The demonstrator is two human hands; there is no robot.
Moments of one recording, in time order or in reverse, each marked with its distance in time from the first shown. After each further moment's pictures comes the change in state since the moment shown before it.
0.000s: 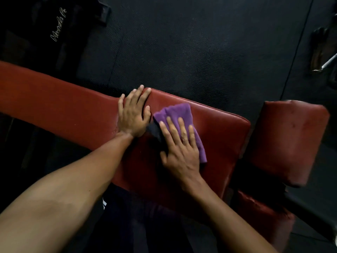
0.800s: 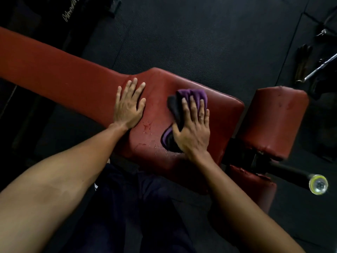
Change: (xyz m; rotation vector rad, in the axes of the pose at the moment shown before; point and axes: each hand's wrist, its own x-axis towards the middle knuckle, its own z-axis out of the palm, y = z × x) left_hand -0.070 -0.022 -0.015 -0.067 -0.093 -0.077; right_hand -0.023 0.014 -0.006 -0.070 0.029 0.175
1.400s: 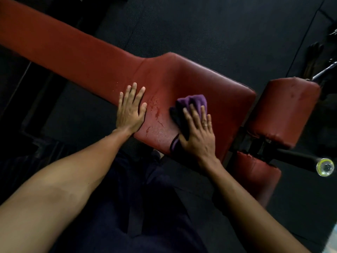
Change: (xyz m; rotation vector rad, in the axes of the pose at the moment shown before) left_hand -0.088 -0.020 0.005 -0.054 0.043 -0.094; right_hand -0.067 0.005 0.000 -0.018 -0.125 -0.233
